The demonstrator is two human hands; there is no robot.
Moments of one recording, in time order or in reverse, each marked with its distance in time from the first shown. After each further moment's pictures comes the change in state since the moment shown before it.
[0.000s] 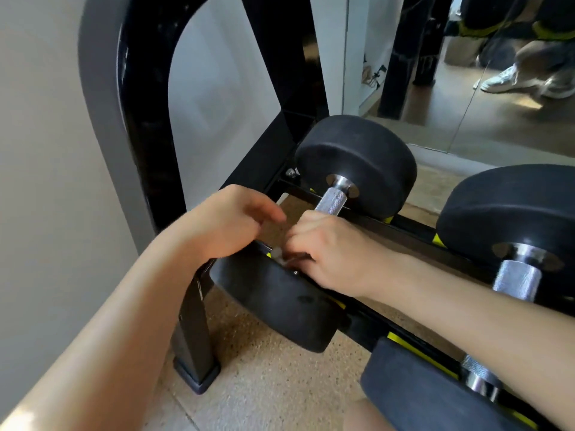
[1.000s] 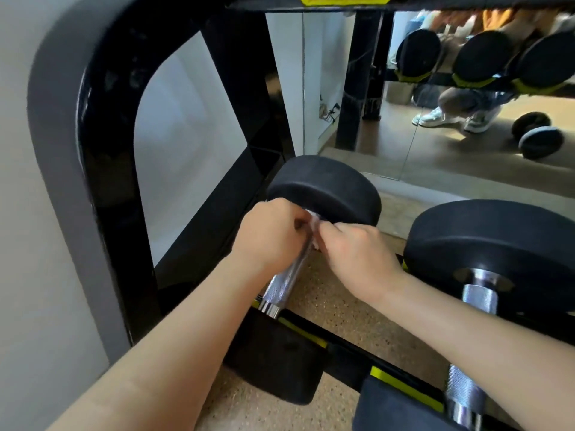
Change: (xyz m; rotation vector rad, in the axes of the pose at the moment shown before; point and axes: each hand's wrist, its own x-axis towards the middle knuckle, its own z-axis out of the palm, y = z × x) left_hand 0.061 0.044 0.043 0.282 0.227 0.339; right_hand -0.020 0.034 -0.020 -0.512 0.288 0.384
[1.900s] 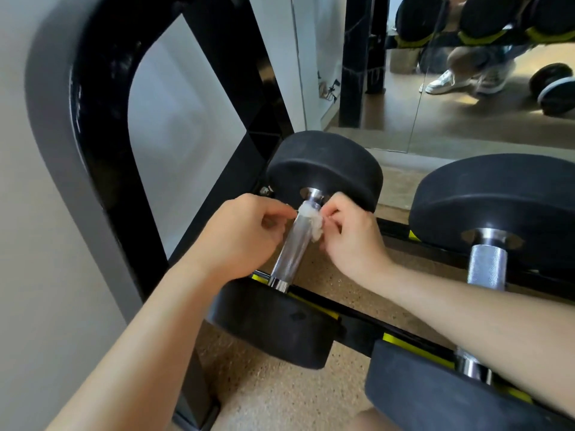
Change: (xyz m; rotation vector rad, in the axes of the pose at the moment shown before) left_hand -0.043 -0.019 -0.026 -0.119 -0.072 0.035; right_hand -0.016 -0.015 0.020 0.696 0.101 0.472
